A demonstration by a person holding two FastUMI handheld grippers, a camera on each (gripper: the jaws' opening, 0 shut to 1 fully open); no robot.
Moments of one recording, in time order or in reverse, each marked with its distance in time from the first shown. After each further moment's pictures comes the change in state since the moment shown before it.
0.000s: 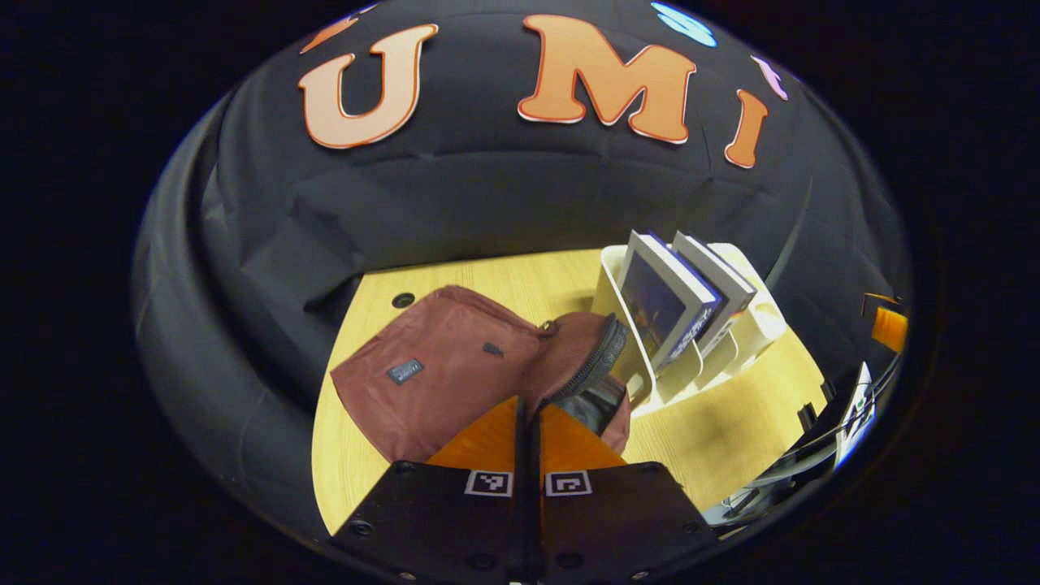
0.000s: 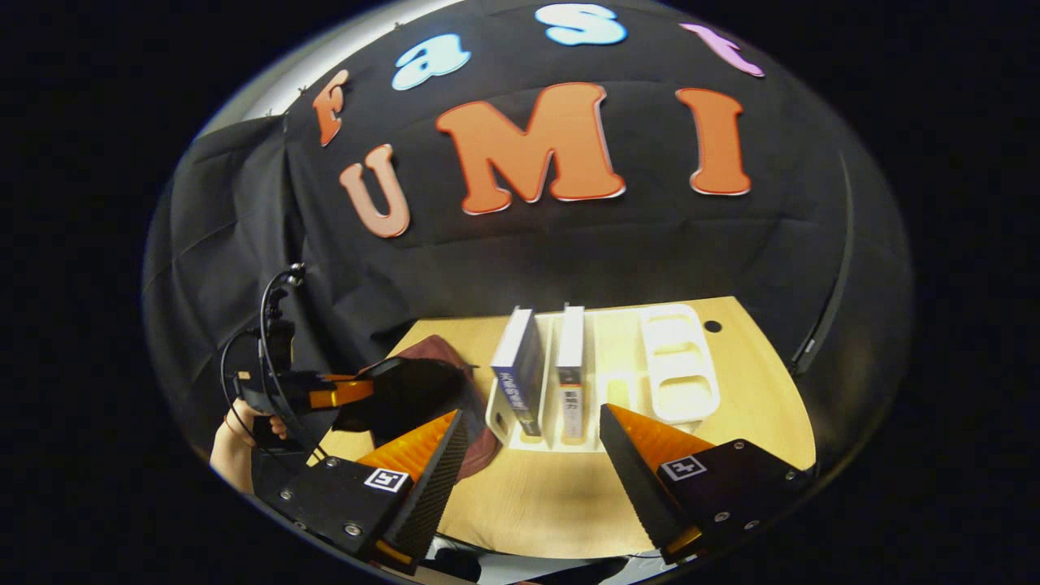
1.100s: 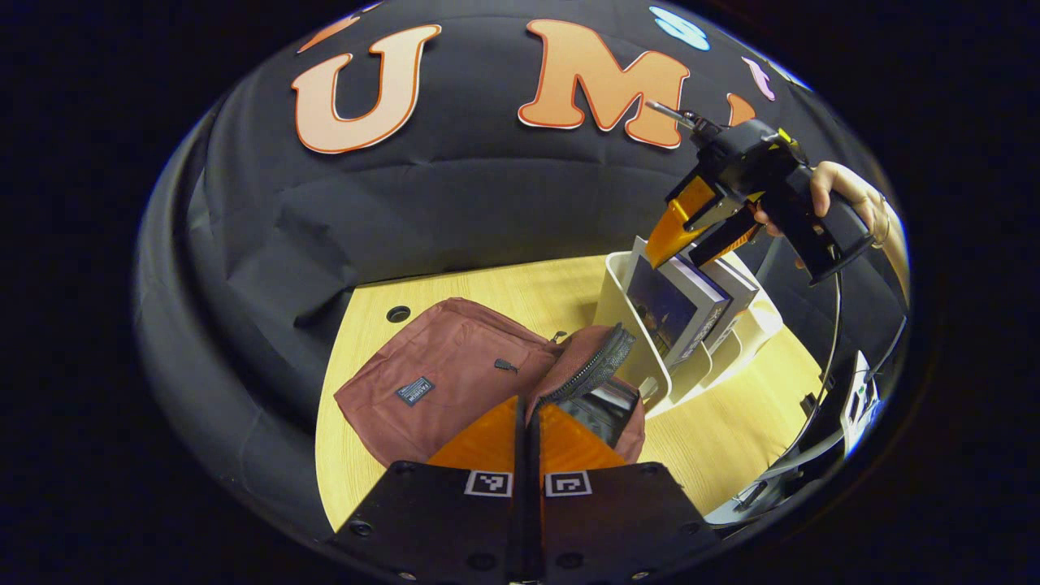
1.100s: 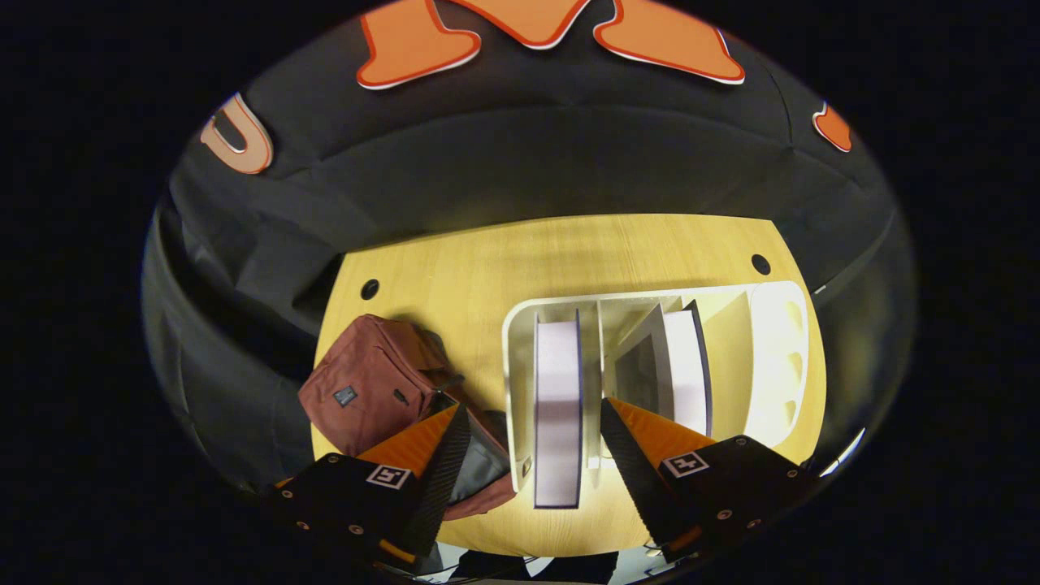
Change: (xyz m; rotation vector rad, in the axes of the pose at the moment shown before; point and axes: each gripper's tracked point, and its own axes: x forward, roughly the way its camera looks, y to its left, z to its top) left arm 0.016 0.027 -0.006 0.021 -0.021 -0.067; right arm 0.251 -0.007 0.017 0.113 0.552 -0.243
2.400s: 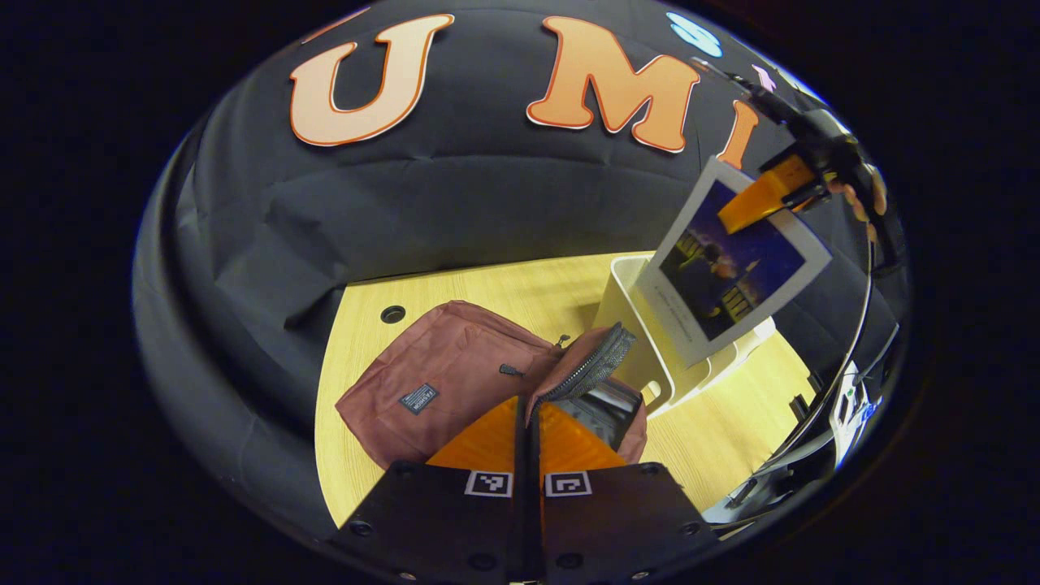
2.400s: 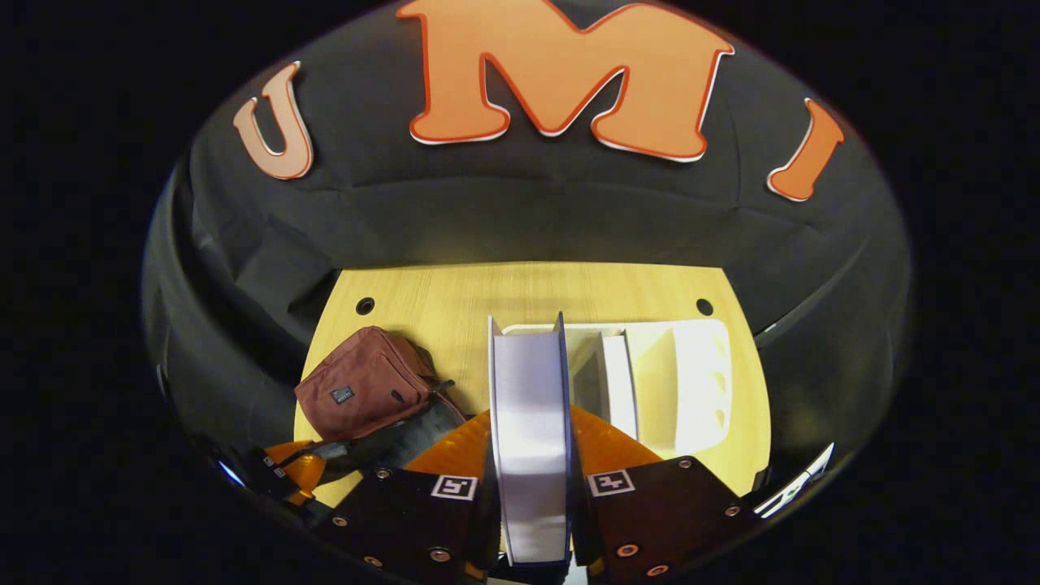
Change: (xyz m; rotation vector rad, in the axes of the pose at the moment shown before) left arm 0.003 0.021 0.013 -0.002 0.032 -0.063; right arm -0.128 -0.003 0.001 -0.079 -0.202 -0.123
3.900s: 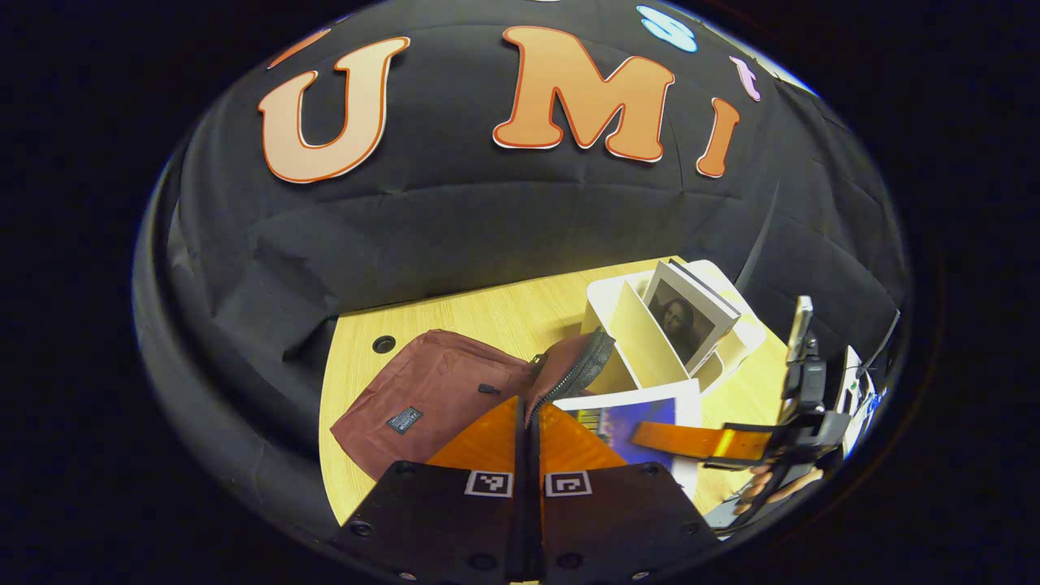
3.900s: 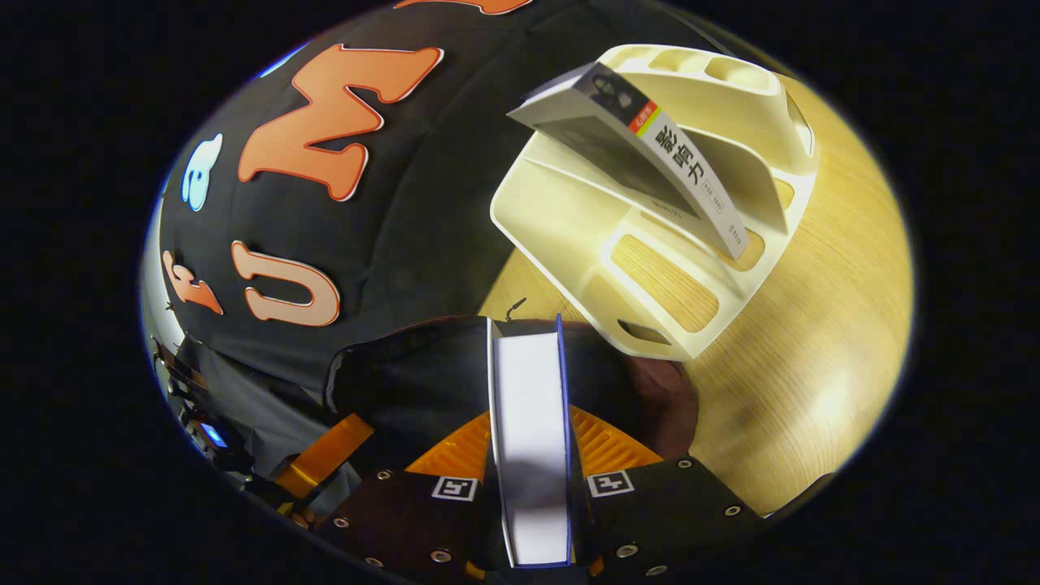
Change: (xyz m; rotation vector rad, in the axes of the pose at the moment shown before) left arm -0.009 -0.036 0.037 0.050 -0.049 0.002; right arm 0.107 0.132 -0.174 0.908 -0.105 0.568
